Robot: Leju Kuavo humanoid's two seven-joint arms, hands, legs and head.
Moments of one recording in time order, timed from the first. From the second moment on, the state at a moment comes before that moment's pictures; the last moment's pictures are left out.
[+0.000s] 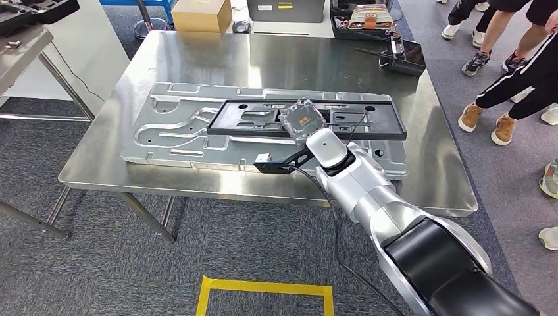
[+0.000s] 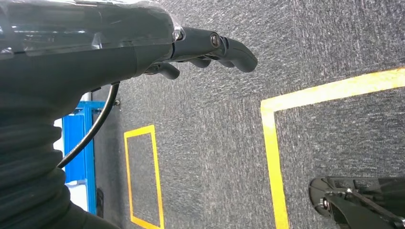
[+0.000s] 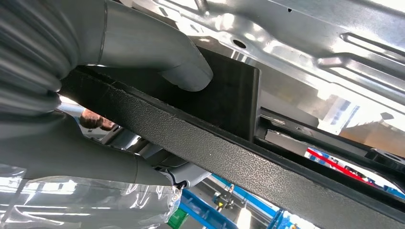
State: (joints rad) left arm -0.07 -0.18 0.81 -0.19 -1.10 0.17 0.09; right arm -1.09 0.16 0.66 -0.31 1.52 -0.21 0.08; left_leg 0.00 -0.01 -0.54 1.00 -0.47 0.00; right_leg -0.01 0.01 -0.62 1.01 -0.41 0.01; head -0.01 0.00
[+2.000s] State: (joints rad) left arm -0.08 -0.19 0.84 -0.19 -1.06 0.26 -0.10; right arm -1.03 0.16 0.63 -0.32 1.50 -0.48 0.01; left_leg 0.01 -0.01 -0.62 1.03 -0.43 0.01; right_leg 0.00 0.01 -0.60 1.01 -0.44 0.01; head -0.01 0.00
